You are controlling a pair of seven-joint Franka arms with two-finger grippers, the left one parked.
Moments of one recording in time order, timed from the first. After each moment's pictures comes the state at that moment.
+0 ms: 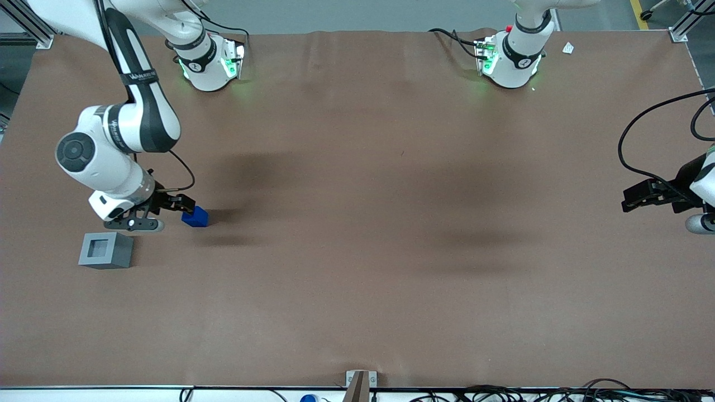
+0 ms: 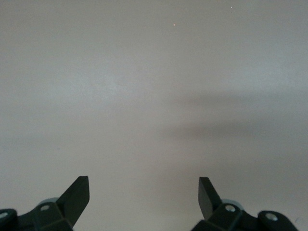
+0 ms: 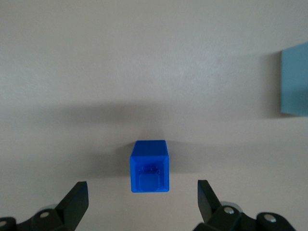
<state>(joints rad) 0.18 0.22 -0.13 -2.16 0.03 2.36 0.07</state>
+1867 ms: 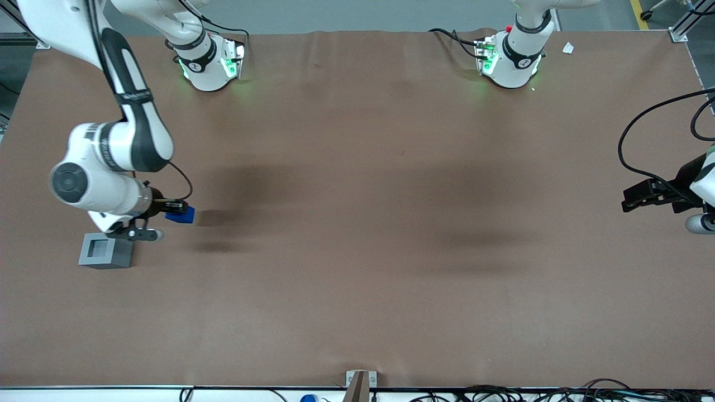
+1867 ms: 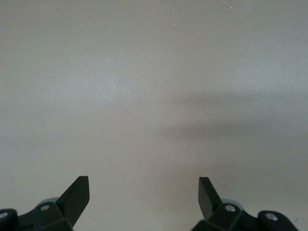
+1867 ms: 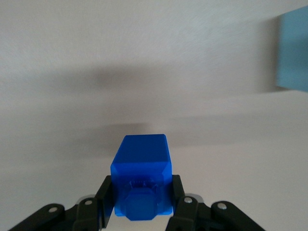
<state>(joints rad) 0.14 0.29 -0.14 -1.94 0.06 2.04 0.07</state>
